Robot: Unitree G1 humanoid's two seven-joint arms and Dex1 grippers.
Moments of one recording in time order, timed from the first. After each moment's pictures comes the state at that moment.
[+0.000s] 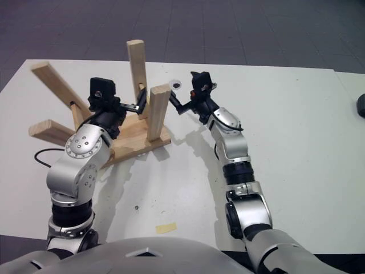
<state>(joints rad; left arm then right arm) -0.25 0.14 -0.07 -0.55 -0.14 0.79 0.06 -0.53 -0.14 0.02 0.28 0.18 0.15 0.42</state>
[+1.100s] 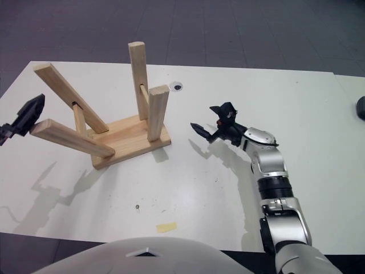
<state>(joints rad) 0.18 0.70 0.69 -0.60 -0.66 0.54 -0.49 -0.39 -0.40 0.06 0.34 0.23 0.23 0.69</state>
